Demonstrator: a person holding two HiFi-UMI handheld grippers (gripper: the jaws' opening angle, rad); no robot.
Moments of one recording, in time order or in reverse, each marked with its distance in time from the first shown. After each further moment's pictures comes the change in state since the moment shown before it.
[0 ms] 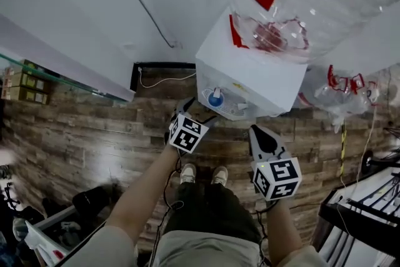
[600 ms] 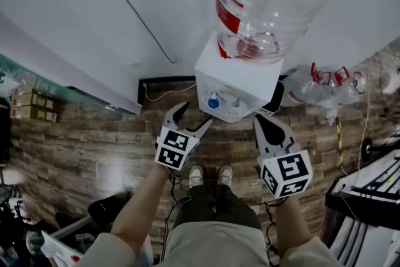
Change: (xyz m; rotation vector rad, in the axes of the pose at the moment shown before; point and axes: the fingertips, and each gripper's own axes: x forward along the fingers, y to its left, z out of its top) left arm -0.195 -0.032 0.124 0.011 -0.202 0.007; right arm -0.122 0.048 0.132 -0.119 -0.153 -0.041
